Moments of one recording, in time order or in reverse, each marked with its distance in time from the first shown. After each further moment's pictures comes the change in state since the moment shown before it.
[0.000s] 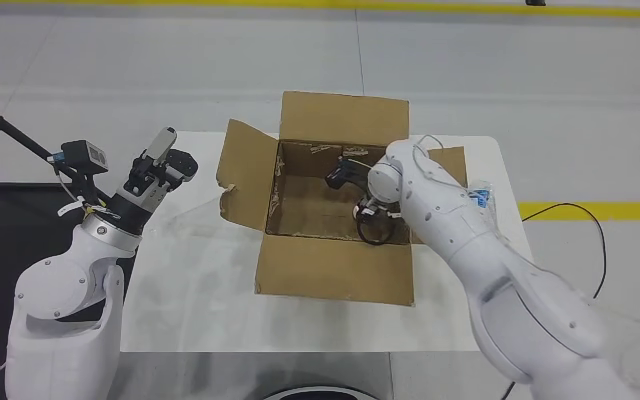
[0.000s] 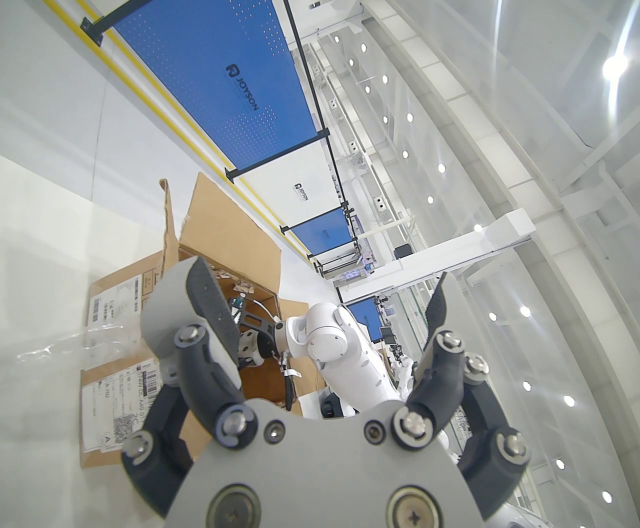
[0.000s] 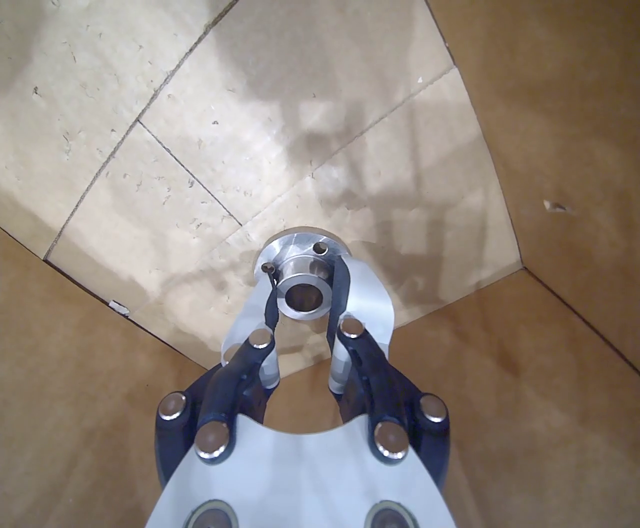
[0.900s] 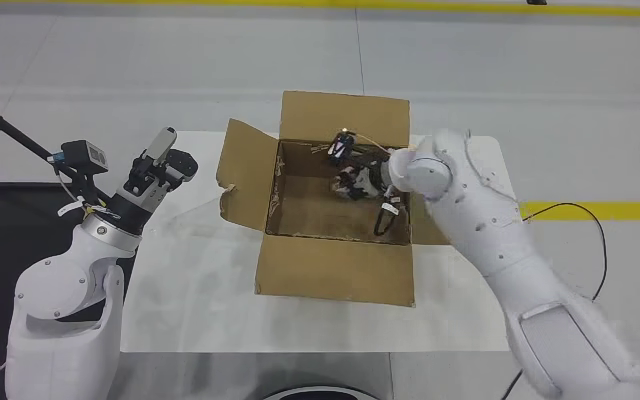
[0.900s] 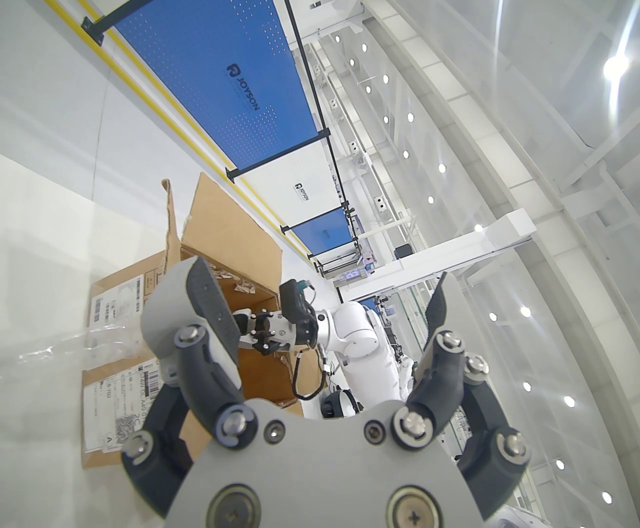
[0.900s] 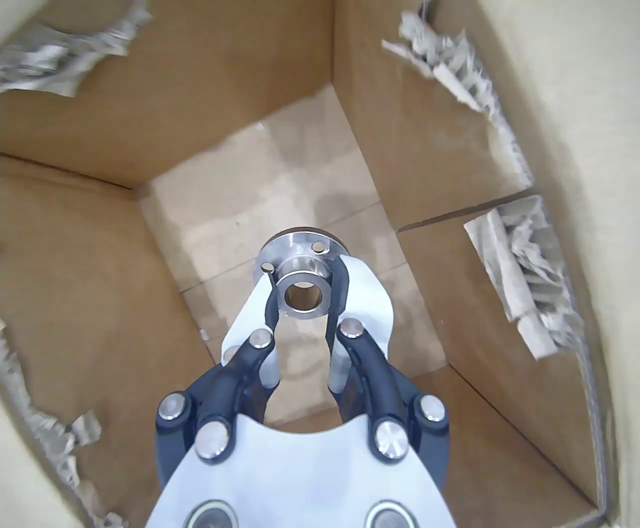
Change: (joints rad) left arm 0.000 0.000 0.000 0.000 0.000 0.000 0.000; right arm -0.209 0.238 0.382 -0.546 -0.017 -0.248 -0.172
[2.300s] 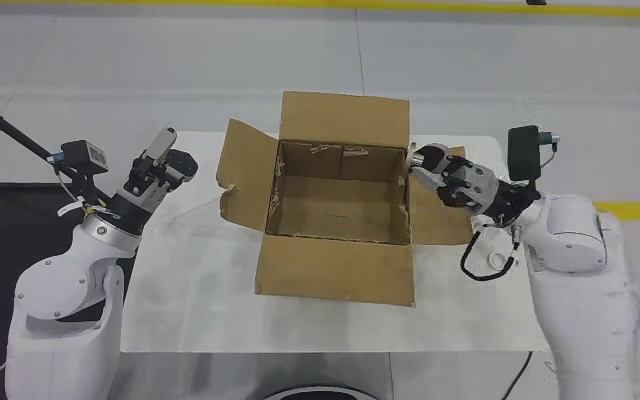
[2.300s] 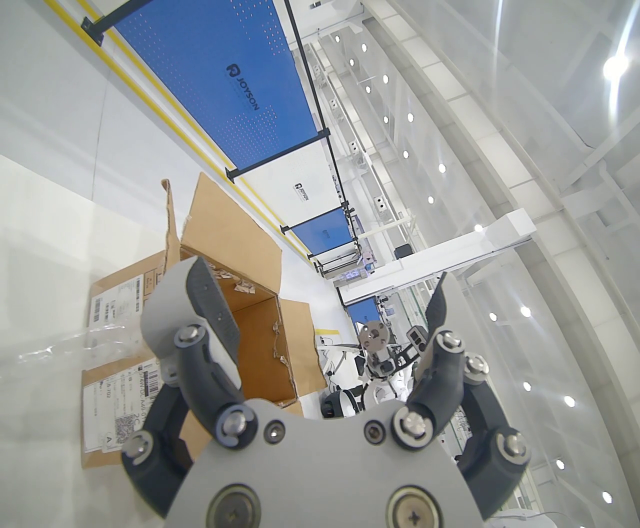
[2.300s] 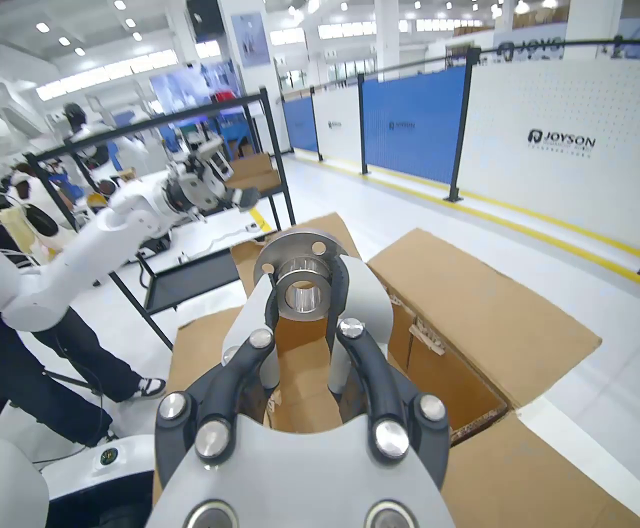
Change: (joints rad) left arm 0.000 0.000 0.000 0.000 0.000 0.000 0.000; right arm -0.565 0.199 0.690 -0.575 0.495 -0.272 -0.317
